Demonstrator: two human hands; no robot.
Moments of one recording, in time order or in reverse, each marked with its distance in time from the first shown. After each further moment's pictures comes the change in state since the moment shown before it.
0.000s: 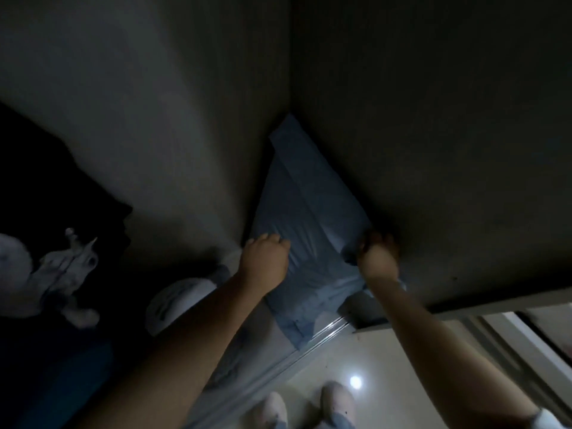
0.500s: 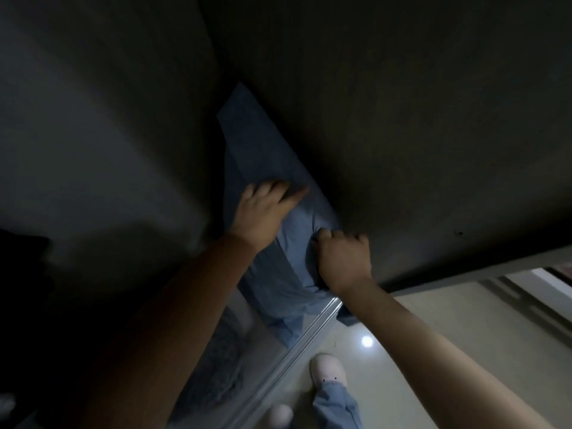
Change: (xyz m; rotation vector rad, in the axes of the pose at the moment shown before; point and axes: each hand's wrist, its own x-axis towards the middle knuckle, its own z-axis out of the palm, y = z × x) left_hand 0.102 0.025 0.035 0.065 0.213 0.471; right_hand -0.012 0.004 0.050 -0.188 0.086 -0.284
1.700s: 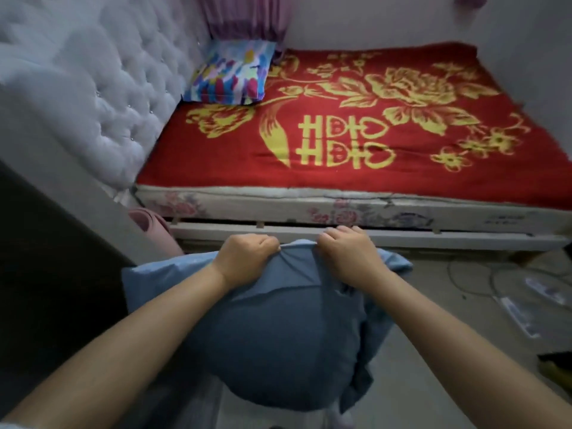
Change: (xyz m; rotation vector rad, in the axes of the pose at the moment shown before) left_hand -0.007 0.434 -0.121 -0.187 0.240 1.013; right_hand -0.349 0.320 -0.191 -0.203 0.544 0.225
